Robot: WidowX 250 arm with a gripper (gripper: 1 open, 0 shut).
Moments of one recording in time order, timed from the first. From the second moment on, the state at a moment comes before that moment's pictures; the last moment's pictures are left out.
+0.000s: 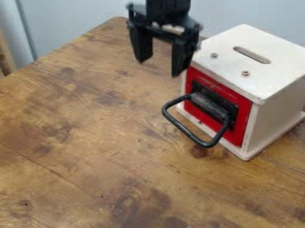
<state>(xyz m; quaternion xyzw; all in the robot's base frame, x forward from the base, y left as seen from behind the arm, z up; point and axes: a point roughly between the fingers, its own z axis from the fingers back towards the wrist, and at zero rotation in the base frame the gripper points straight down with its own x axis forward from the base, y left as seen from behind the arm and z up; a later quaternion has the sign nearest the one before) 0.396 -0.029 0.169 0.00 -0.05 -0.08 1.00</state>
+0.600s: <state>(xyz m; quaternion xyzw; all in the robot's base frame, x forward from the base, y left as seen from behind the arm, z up) 0.397 -0.039 0.177 0.00 -0.06 -0.05 1.00</state>
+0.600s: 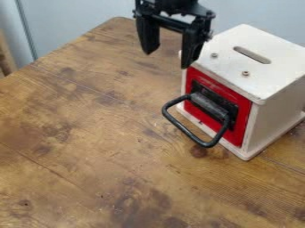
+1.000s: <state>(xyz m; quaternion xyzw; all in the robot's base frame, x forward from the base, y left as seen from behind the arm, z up) 0.380 -0.021 0.171 -0.01 -0.06 -0.09 0.99</state>
